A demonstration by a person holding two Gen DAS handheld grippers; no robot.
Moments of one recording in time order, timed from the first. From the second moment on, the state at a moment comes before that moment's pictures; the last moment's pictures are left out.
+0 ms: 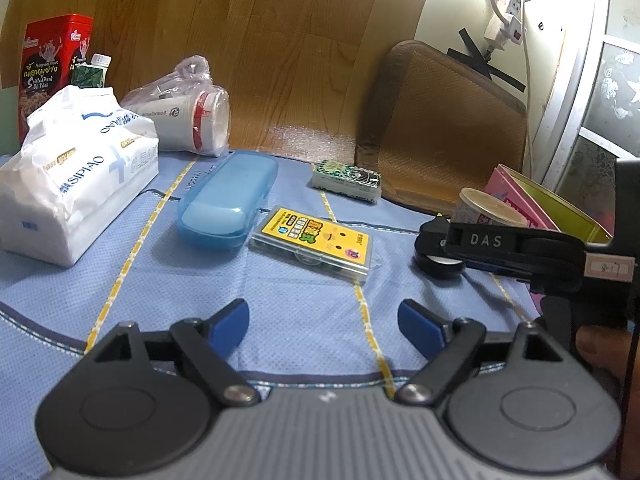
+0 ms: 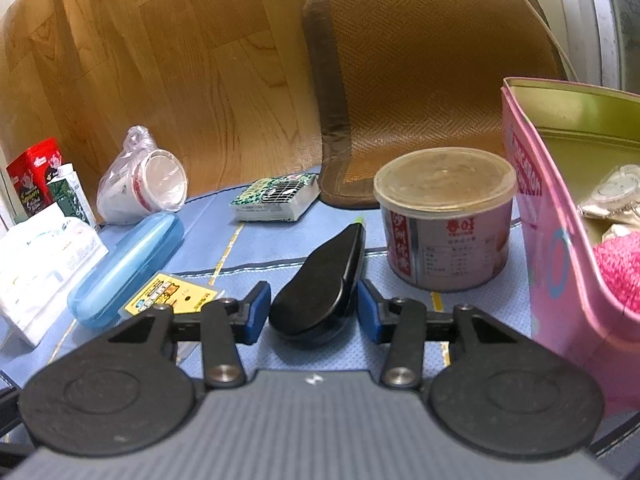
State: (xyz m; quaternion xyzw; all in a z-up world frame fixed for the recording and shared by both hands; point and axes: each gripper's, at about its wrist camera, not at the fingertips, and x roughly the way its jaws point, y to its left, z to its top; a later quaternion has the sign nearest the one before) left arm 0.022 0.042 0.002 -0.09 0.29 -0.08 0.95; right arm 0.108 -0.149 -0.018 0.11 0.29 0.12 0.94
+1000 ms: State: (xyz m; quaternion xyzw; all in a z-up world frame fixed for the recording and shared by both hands) left arm 0.026 0.028 0.001 -0.04 0.31 -0.07 0.95; right arm 0.023 -0.173 -0.015 0.11 0.25 0.20 0.94
